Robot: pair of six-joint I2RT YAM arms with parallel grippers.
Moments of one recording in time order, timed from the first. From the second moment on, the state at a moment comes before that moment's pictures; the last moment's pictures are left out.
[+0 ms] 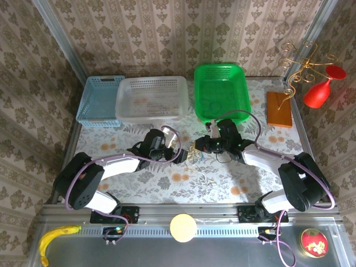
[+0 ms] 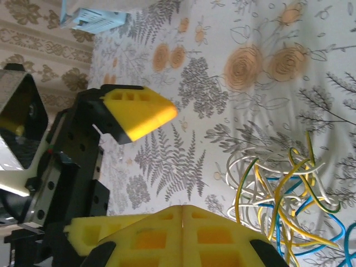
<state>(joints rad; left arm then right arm) -0.74 1.47 0.59 0.23 0.26 -0.22 0.49 1.43 0.67 0.12 -0.55 0.75</state>
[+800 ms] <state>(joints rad) -0.76 1.56 0.59 0.38 0.33 -0.22 0.56 1.38 0.69 0.35 -0.58 1.00</state>
